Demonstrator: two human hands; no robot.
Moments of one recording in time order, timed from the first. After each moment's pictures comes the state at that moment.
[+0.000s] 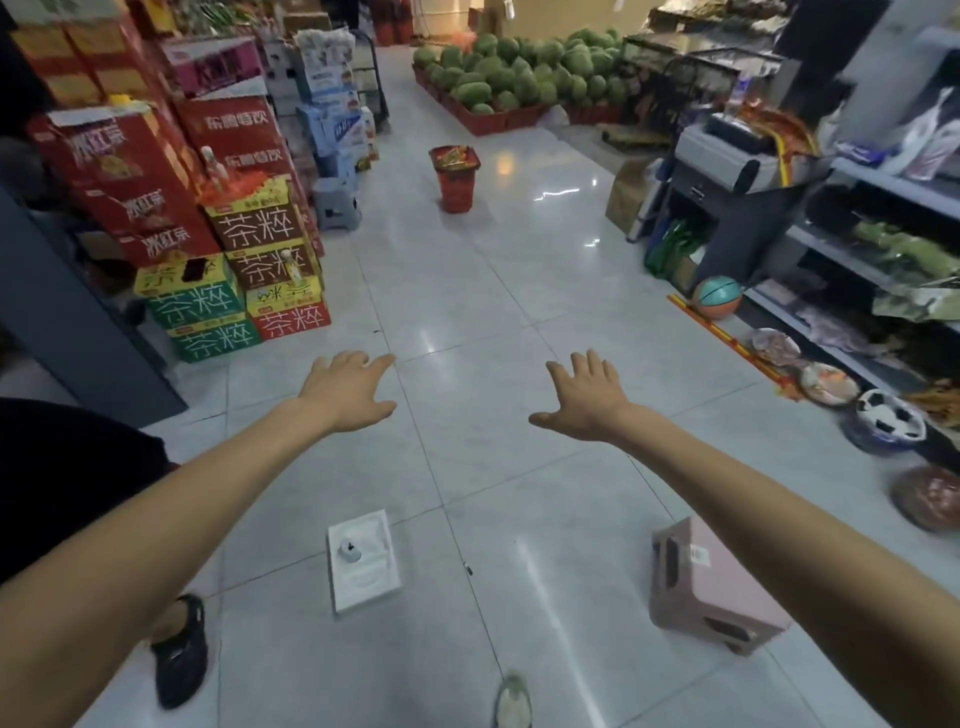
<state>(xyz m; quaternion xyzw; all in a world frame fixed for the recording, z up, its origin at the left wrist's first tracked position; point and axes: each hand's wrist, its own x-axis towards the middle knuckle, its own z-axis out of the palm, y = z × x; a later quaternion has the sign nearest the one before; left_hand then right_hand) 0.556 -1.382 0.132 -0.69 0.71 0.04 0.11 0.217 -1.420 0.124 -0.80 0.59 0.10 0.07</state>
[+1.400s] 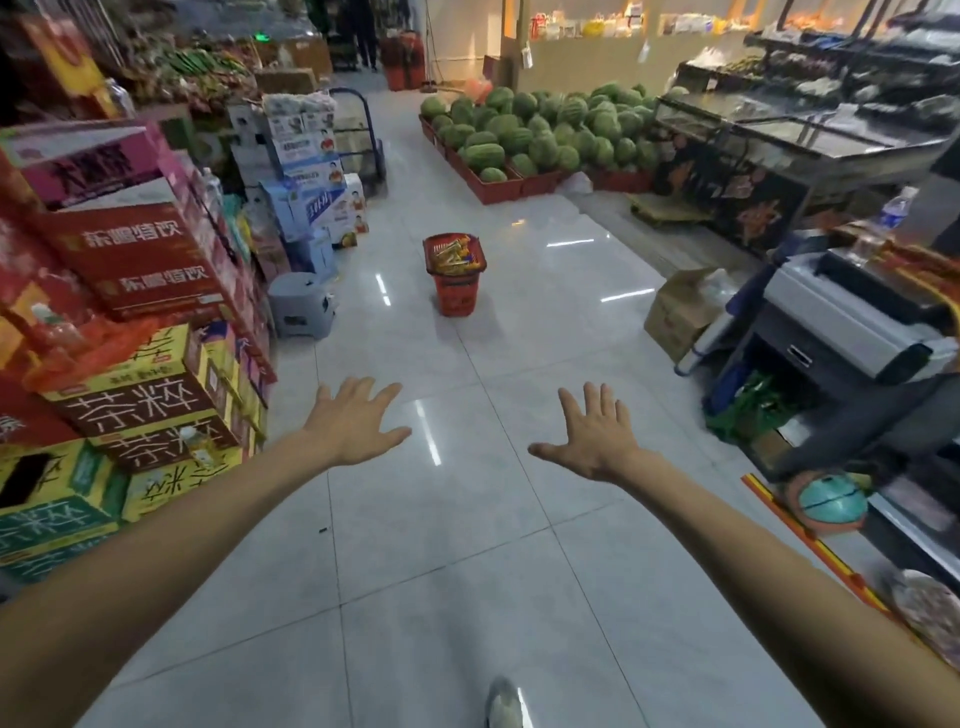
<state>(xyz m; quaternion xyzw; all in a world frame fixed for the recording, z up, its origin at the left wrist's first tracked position) 0.688 -2.373 0.116 -0.71 0.69 0.06 0.11 0.340 -2.424 0.101 -0.79 0.61 0.06 0.11</state>
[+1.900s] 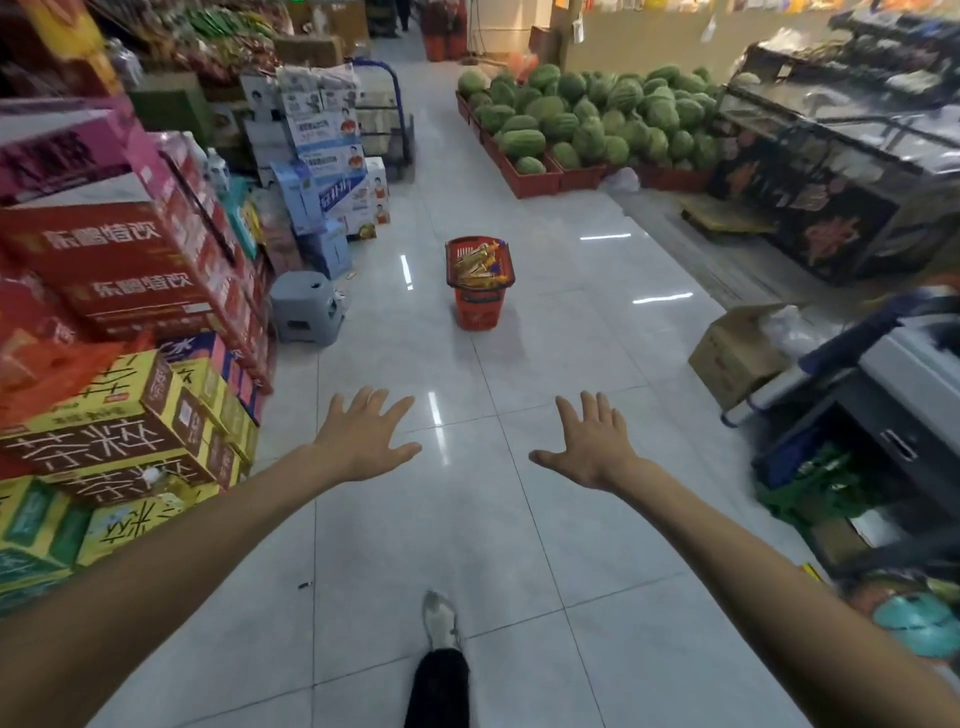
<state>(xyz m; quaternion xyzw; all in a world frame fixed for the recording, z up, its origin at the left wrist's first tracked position) 0.749 -2.656 0.067 -0.72 0.68 0.09 0.12 0.422 -2.736 0.072 -0.81 0.57 0.09 0.11</state>
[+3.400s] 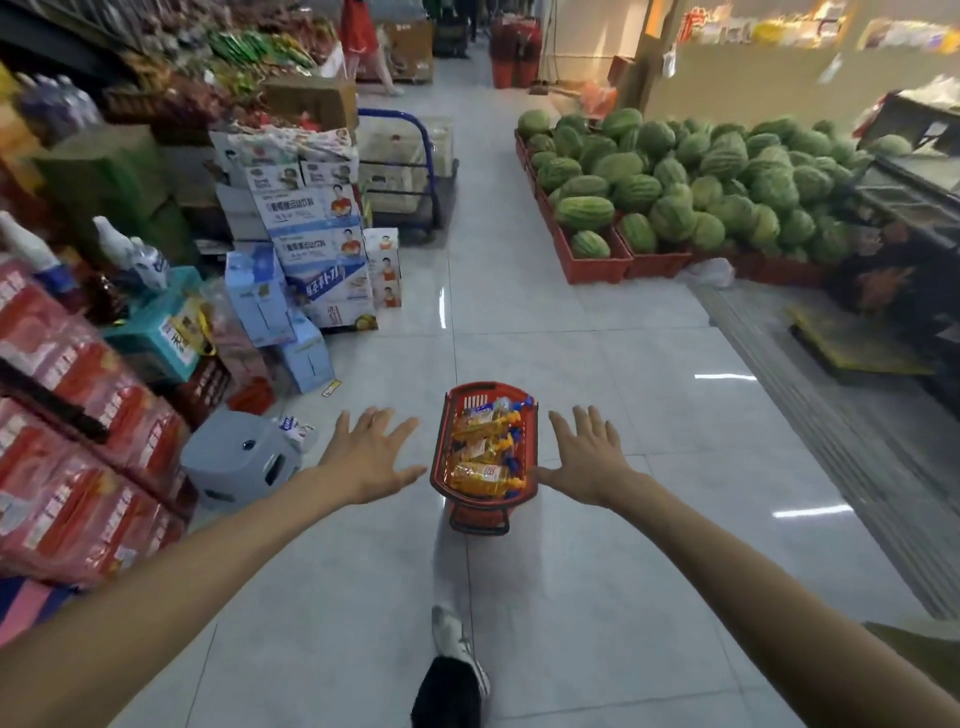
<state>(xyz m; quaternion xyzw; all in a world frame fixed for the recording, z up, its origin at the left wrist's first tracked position) 0.966 -3.618 0.050 -0.77 0.62 0.11 0.12 0.674 -3.749 0.061 -0.86 0.48 0.11 0.12</state>
